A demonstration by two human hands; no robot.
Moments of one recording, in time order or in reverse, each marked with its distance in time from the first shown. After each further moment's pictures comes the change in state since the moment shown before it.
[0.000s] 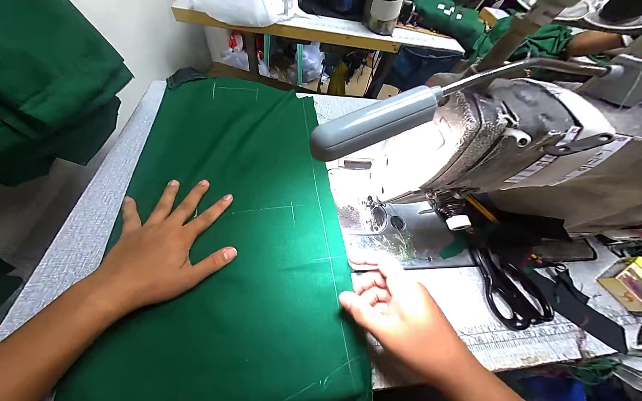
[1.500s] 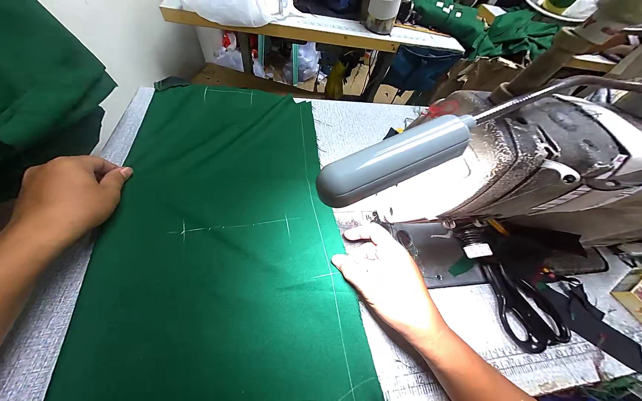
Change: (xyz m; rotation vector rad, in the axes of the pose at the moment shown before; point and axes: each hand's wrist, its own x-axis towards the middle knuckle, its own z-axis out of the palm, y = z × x) left_hand 0.068 -0.094 -0.036 -0.178 0.214 -0.524; right_hand 0.062 -0.001 0.008 0.030 0.134 0.164
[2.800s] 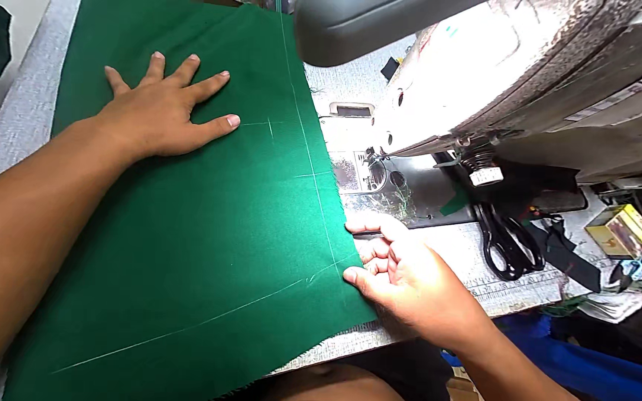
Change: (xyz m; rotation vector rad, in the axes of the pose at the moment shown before) left_hand 0.012 0.100 0.048 0.142 -0.357 0.501; right_hand -0.063 0.014 -0.029 0.035 -0.262 0.074
